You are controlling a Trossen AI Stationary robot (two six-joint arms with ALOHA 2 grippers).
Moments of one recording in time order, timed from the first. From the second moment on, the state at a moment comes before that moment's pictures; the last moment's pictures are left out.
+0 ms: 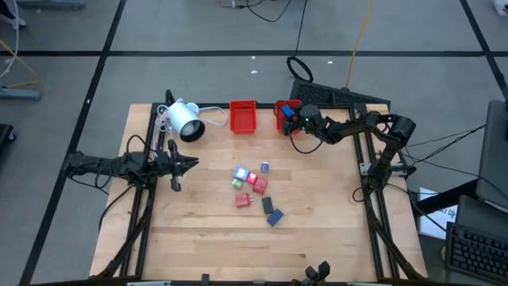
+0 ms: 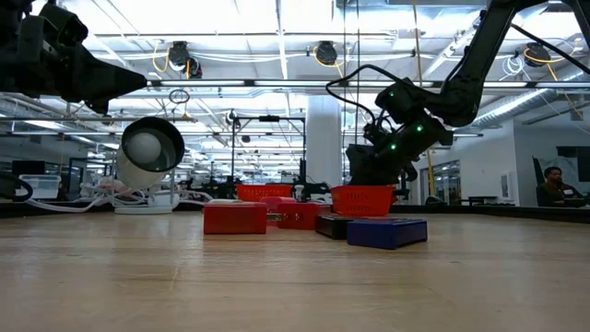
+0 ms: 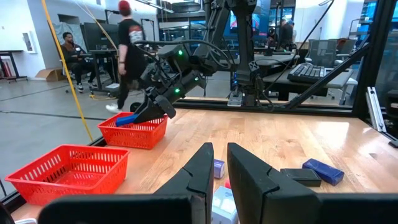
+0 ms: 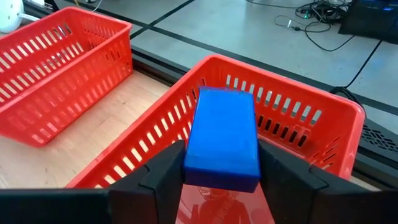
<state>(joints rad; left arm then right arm) -0.14 0.03 0.02 0.06 -0.32 0.02 -0.63 1.75 0.67 0.60 0.23 0.23</state>
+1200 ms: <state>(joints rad) -0.14 0.03 0.02 0.06 -0.32 0.02 -0.62 1.75 0.67 0.66 0.07 0.28</state>
